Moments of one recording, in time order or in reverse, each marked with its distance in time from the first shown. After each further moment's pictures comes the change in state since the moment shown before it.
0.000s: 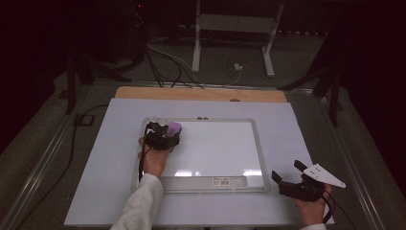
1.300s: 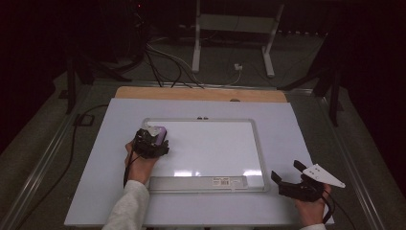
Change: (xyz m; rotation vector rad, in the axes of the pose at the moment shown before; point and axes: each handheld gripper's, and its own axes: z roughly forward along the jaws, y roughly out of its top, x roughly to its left) left arm 0.022 -0.024 -0.012 0.015 0.069 0.127; right arm 0.001 0.000 0.000 0.000 0.004 -0.002
